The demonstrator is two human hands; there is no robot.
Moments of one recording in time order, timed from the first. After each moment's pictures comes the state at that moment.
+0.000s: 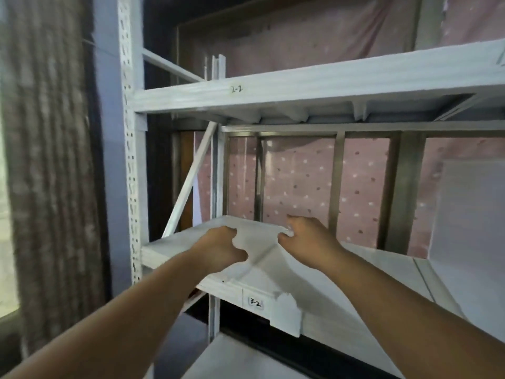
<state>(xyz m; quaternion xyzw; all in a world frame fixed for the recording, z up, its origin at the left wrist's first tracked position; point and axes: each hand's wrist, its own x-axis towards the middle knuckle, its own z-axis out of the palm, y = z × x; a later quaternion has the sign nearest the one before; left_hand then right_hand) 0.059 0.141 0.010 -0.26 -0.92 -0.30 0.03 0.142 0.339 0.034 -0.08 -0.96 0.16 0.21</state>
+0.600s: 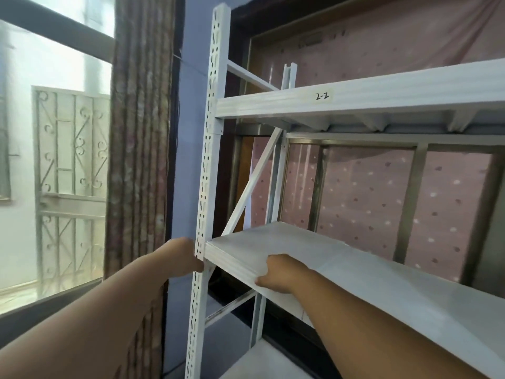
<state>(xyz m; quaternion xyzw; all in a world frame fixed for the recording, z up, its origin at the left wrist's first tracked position) 0.017 -0.037 -0.019 -0.01 -0.98 -0.21 0.02 0.025 0.214 -0.034 0.02 -1.00 0.05 -0.01</state>
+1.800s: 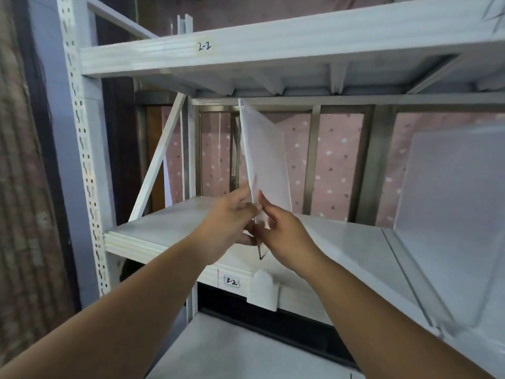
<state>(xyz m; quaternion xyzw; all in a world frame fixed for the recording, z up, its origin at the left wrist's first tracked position) 0.084 0.196 0.006 -0.38 -0.64 -0.66 -0.11 0.139 0.343 -0.022 0.03 -0.84 0.46 0.28</state>
